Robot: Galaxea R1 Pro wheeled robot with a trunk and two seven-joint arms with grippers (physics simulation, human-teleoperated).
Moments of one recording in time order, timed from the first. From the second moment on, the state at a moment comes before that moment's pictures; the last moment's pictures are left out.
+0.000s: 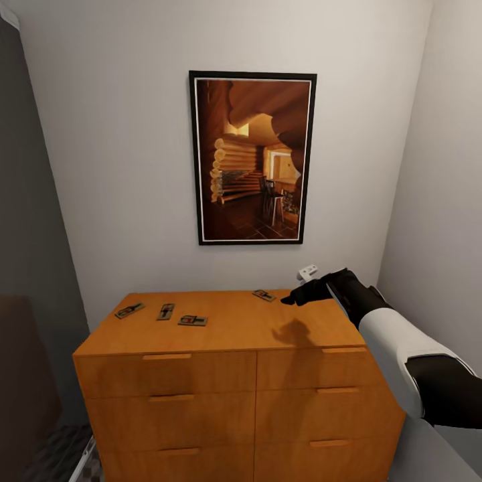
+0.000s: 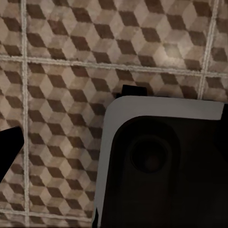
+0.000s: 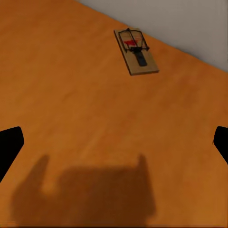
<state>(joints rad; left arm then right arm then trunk) 0.00 0.07 0.06 -0.09 0.07 -0.06 -0.01 -1.16 -0.07 0.14 -0.43 0.32 0.51 0.67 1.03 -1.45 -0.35</state>
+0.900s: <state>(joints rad) 0.00 0.07 0.06 -0.06 0.07 -0.06 -0.01 -1.16 -0.06 0.14 -0.37 0.32 0.46 0.67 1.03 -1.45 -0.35</state>
